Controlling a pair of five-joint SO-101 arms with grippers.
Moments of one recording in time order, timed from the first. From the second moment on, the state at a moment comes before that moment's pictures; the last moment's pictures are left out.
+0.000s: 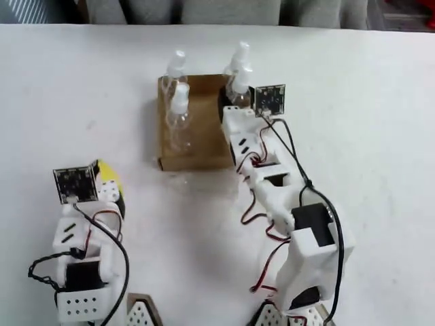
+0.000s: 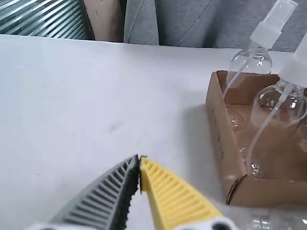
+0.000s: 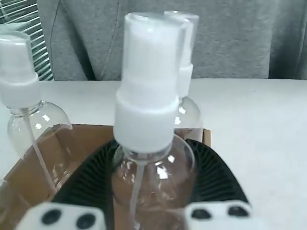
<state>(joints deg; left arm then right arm) -12.3 -101.4 97.2 36.4 2.9 -16.3 15.9 39.3 -36.7 -5.3</state>
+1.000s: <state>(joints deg) -12.3 -101.4 97.2 36.4 2.9 -16.4 22.8 34.3 -36.5 -3.5</state>
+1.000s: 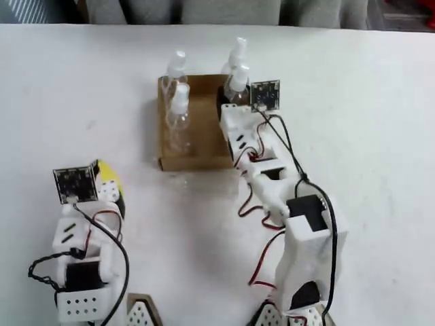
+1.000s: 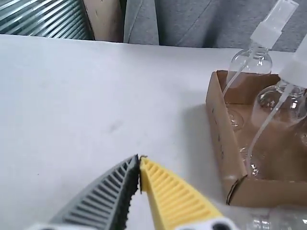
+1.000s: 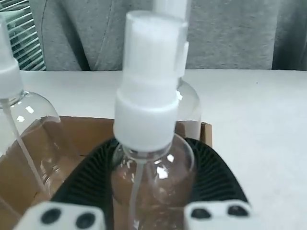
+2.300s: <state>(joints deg) -12.3 -101.4 97.2 36.4 2.9 -16.7 23.2 34.2 -36.7 -1.3</state>
